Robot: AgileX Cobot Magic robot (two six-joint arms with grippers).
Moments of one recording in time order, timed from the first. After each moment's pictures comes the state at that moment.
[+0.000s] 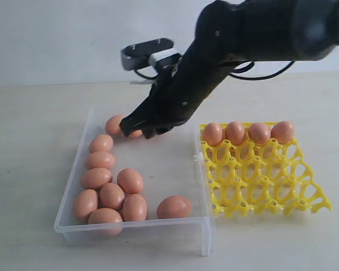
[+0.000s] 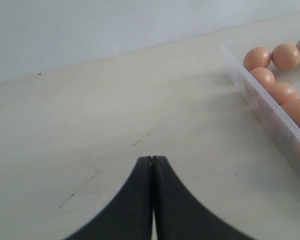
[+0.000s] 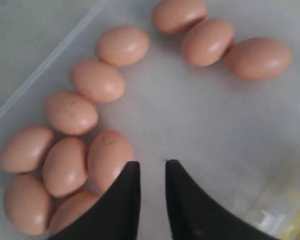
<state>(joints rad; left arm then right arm) -0.01 0.01 0.00 -0.07 0.37 0.23 0.65 1.89 -1.42 0.25 0.68 -0.21</state>
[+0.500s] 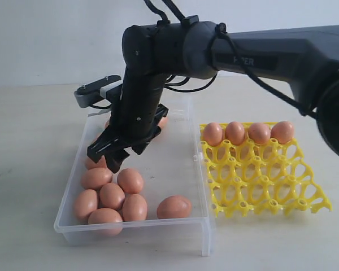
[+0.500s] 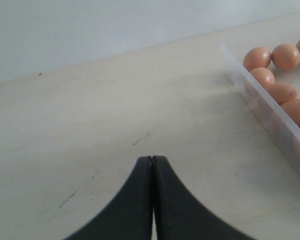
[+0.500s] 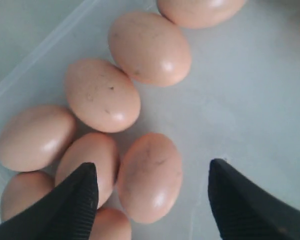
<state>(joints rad) -0.01 0.01 0.00 -0.07 0.37 0.23 0.73 2.25 -1.87 0.18 1.05 -0.20</state>
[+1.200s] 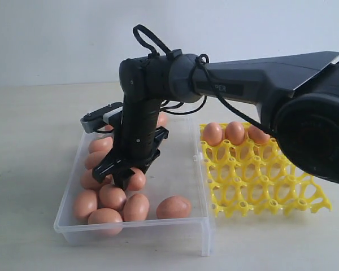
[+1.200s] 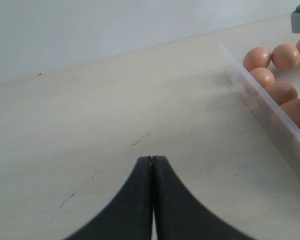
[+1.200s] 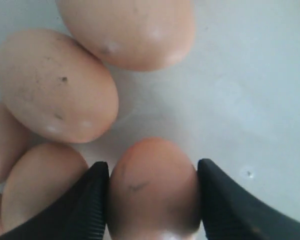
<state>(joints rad) -0.01 0.01 0.00 -0.07 0.37 0.23 0.73 2.38 -1.91 0.19 1.07 -0.19</state>
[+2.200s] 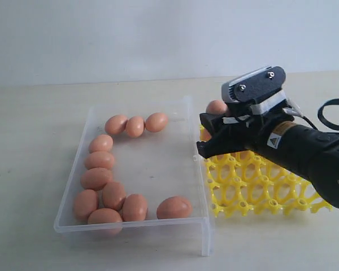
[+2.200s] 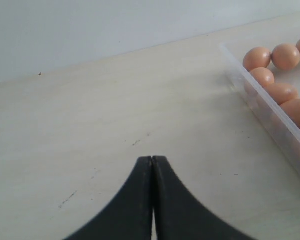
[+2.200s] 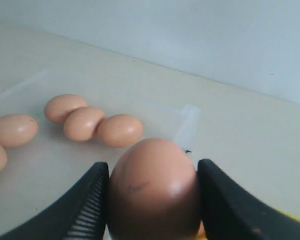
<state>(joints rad) -0.01 0.01 0.00 -0.07 0.37 0.23 0.50 1.67 -0.57 0.01 -0.67 -0.07</state>
